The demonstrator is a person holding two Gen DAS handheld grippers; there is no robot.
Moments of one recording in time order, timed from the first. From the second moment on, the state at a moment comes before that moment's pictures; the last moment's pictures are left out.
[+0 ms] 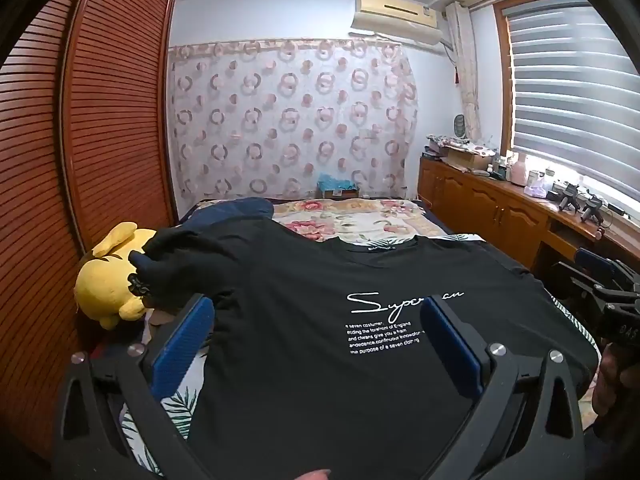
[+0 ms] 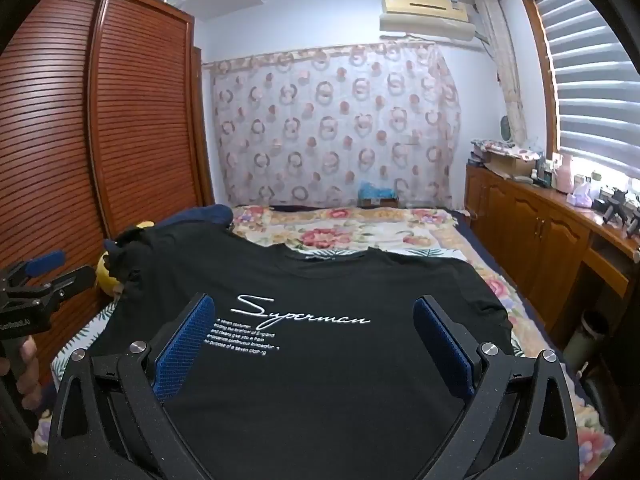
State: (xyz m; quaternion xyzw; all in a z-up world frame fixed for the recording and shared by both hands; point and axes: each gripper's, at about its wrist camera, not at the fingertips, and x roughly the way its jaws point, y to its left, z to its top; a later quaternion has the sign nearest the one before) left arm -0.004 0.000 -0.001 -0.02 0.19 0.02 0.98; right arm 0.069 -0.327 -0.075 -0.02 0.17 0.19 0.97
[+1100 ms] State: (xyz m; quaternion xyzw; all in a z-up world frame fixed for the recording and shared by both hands) left arm -0.005 -0.003 0.001 -0.01 0.20 0.02 0.98; right arm 0.067 -0.329 -0.074 -0.01 0.16 0.19 0.97
